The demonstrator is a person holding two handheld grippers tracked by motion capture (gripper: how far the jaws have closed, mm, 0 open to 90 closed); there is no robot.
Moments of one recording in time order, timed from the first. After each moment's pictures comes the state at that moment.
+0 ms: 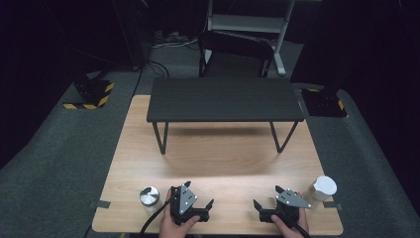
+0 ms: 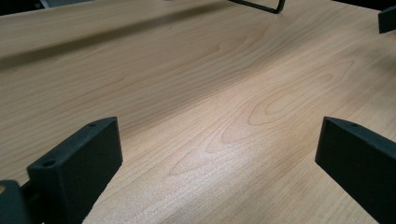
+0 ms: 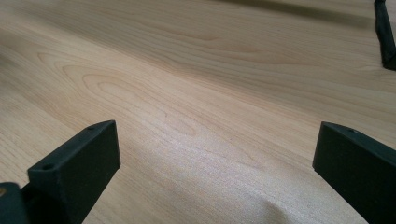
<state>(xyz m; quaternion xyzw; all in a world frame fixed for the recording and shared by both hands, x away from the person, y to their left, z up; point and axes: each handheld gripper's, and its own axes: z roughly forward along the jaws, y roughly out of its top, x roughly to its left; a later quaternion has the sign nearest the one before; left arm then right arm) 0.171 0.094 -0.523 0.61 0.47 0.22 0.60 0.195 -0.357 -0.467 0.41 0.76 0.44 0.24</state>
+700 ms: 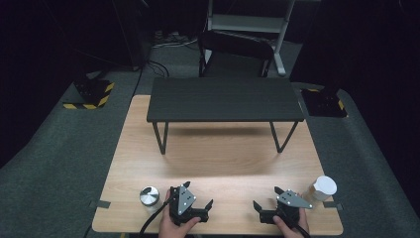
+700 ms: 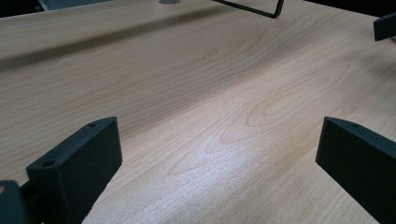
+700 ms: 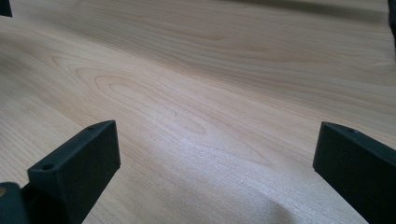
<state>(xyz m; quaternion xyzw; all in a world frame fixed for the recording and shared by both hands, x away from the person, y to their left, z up) 0.171 0.096 -0.524 0.60 0.47 0.22 0.61 0.195 -0.360 -0.467 0.41 0.76 0.45 0.22</state>
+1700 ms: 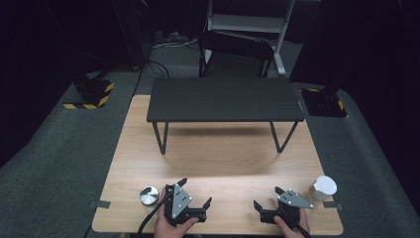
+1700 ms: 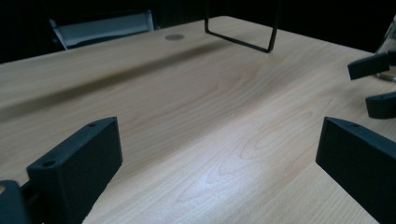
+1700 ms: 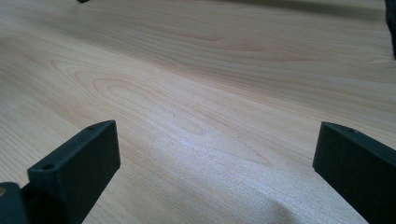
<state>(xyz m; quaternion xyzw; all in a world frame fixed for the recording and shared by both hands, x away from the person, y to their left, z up) 0.153 0.107 -0.493 0.58 0.45 0.25 0.64 0.195 -0.361 -0.468 0.42 0.76 0.45 0.22</state>
